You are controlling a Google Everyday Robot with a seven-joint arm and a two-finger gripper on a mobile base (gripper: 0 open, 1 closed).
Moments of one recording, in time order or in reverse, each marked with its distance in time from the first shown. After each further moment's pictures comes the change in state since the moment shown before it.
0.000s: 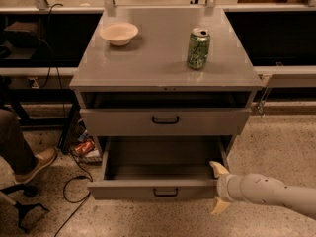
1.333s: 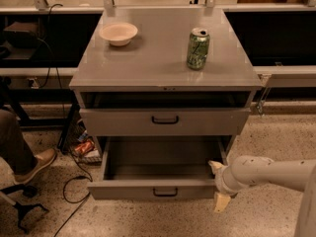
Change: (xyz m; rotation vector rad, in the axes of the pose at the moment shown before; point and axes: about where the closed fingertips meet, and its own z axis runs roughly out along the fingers) arm 0.000 -0.001 -0.001 -0.200 0.115 -0.001
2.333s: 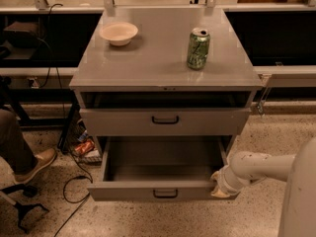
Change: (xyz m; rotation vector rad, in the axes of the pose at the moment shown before) arm 0.017 0.008 0.007 -0.094 0.048 0.108
